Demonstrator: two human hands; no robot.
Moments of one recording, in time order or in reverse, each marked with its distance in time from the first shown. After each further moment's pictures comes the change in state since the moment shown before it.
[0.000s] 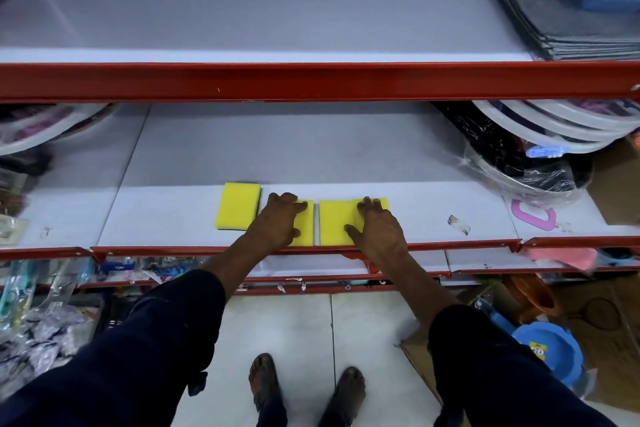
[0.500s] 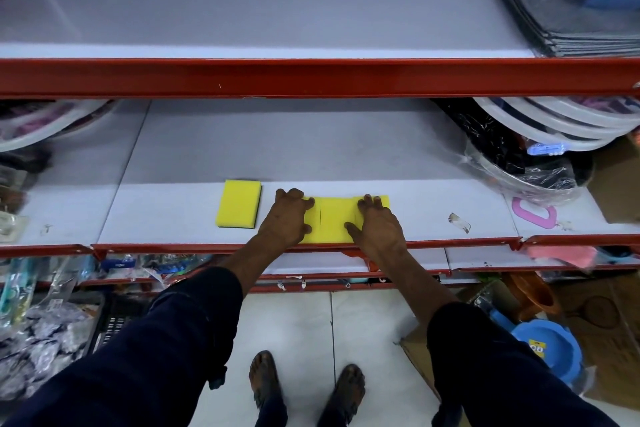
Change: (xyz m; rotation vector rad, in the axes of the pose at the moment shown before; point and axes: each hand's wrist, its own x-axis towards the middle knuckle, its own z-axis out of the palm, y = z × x) left_hand 0.005 0.020 0.003 -0.057 0.030 -0.057; right_hand 0.000 -0.002 0.001 -0.013 -0.004 0.009
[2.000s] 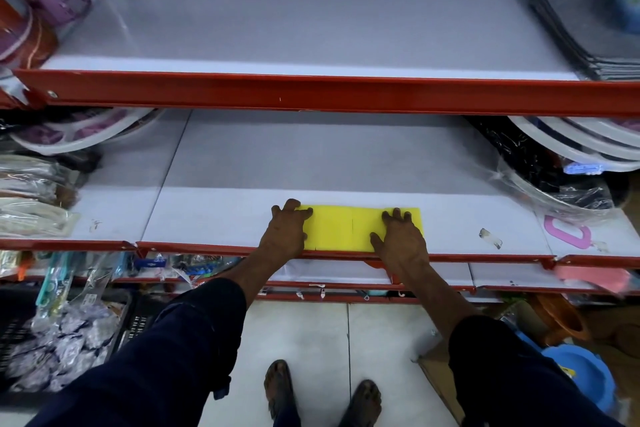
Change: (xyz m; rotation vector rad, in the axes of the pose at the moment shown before) left_hand -0.025 -0.068 0.008 -0.001 0.045 -0.110; right_hand -0.006 -0.025 0.007 -0.064 0.012 0.059
